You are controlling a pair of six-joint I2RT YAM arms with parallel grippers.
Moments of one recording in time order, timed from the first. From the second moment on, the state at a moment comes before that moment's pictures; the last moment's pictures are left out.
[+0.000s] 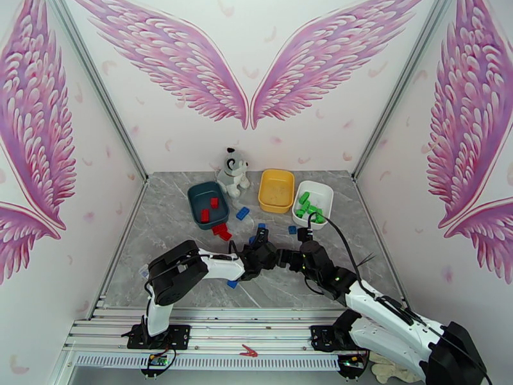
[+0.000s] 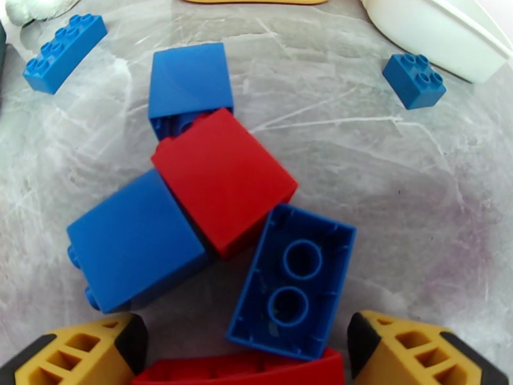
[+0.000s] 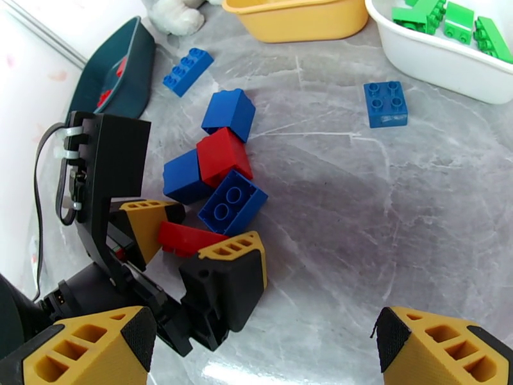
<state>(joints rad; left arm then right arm) -1.04 2.00 1.07 0.03 -0.49 -0.63 0.63 0.91 0.45 -0.21 0.11 0.63</state>
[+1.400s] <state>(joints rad) -0.73 1.45 0.81 -0.04 -0.47 -0.53 0.84 1.39 0.66 0.03 -0.04 0.63</state>
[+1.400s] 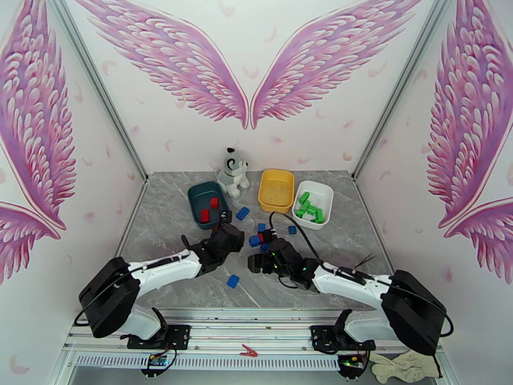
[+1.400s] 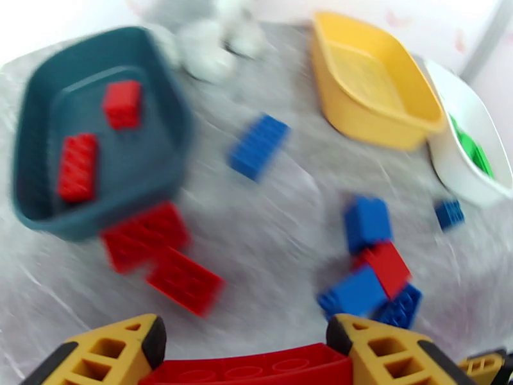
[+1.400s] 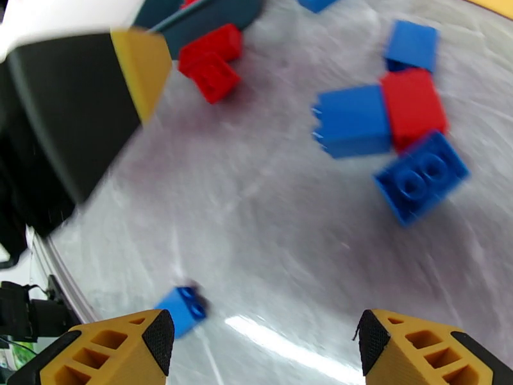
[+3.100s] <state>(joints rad) -0.73 1.50 0.68 0.06 -0.33 -0.61 0.85 1.23 0.64 -0.10 0.09 0.56</state>
